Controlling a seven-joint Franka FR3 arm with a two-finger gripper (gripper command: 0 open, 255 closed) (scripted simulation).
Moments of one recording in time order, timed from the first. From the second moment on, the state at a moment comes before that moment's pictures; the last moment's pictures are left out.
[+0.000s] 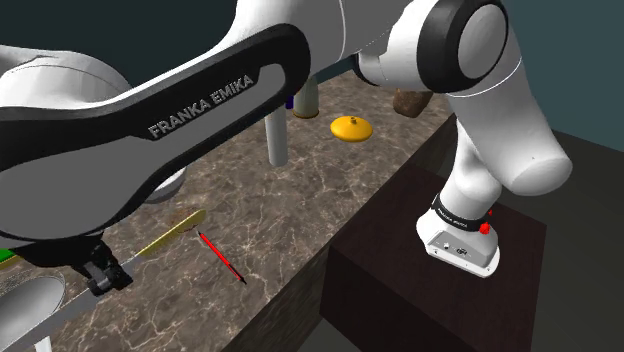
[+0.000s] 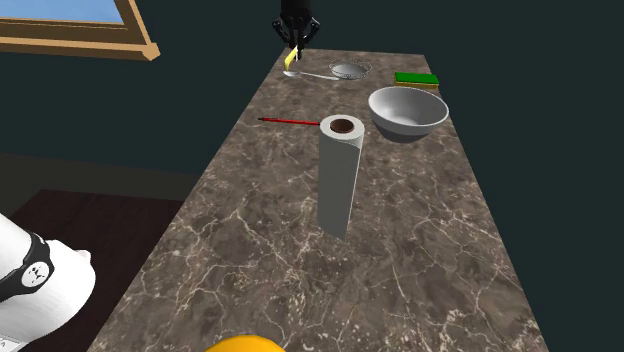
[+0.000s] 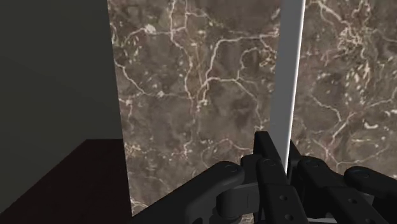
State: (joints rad) arm 0.72 0.74 0.49 -1.15 -0.34 1.80 2.80
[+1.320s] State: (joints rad) arm 0.92 1.00 0.45 -0.85 -0.39 1.76 2.88
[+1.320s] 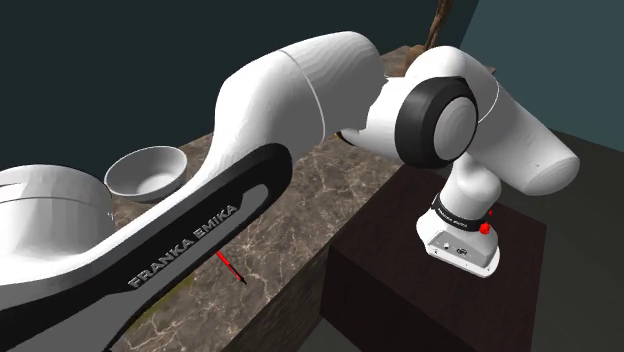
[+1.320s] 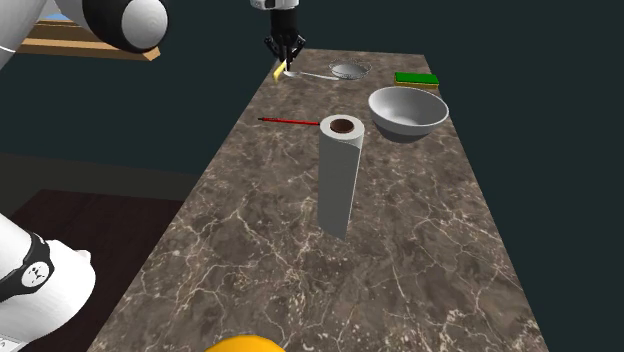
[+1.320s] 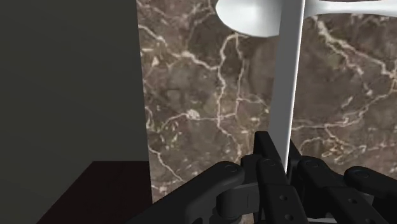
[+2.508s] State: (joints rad) arm 0.91 1.03 0.45 -0.91 -0.40 1.85 2.89
